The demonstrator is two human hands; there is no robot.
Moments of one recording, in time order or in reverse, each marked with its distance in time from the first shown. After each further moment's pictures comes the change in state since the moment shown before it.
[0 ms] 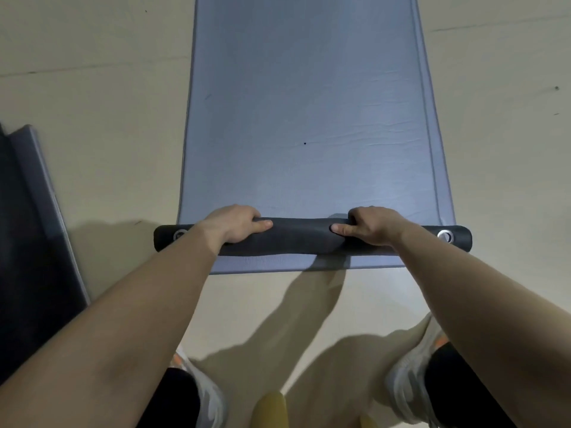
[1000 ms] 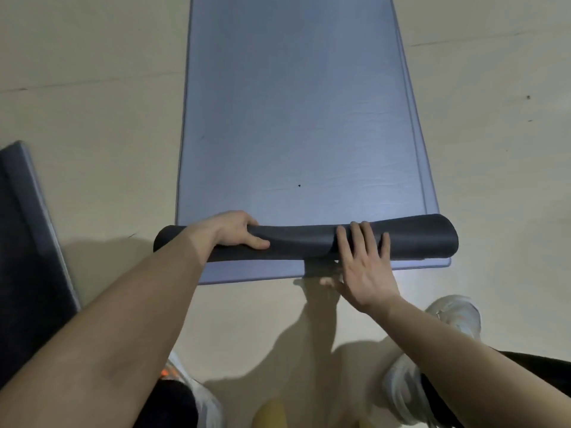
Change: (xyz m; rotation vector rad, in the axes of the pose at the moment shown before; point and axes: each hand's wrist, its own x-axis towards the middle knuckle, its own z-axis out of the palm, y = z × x) left_hand -0.004 0.002 -0.018 -0.158 -0.158 0.059; right_hand -0.071 -0.027 0.085 -0.163 0.367 0.033
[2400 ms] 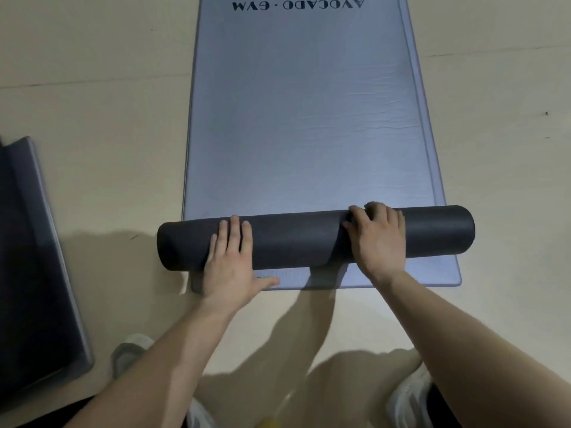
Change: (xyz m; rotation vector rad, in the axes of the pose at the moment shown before) left_hand -0.029 -0.003 0.096 0.365 0.778 -0.068; right_hand 0.070 0.012 -0.032 0.162 0.281 0.125
